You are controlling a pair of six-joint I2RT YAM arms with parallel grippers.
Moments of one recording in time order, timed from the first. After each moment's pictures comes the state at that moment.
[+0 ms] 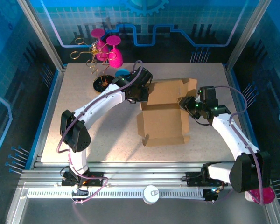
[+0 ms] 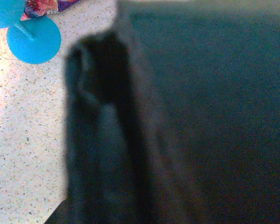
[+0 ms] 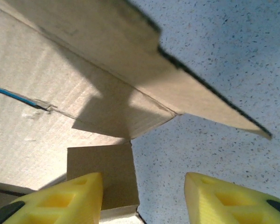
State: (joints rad) left arm -0.66 1.87 1.83 -1.02 -0.15 -0.56; right arm 0.13 1.22 0.91 -0.51 -0.31 0.86
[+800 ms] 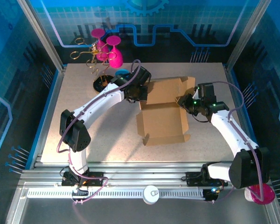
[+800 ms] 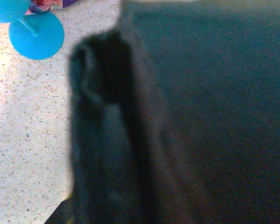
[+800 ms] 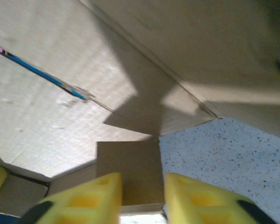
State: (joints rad) left arm -0.64 1.87 1.83 -1.02 -0.13 -0.59; right arm 0.15 1.26 0.99 -0.54 -0.33 0.77
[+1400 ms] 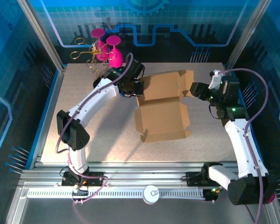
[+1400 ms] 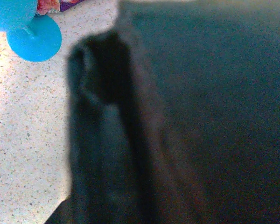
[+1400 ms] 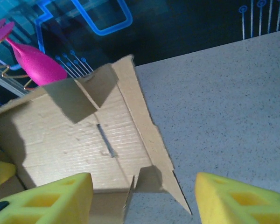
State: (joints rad) left arm -0.57 1.87 1.93 -1.11 -0.01 -0.55; right arm 0.00 1.10 1.09 -0.48 -0.34 0.30
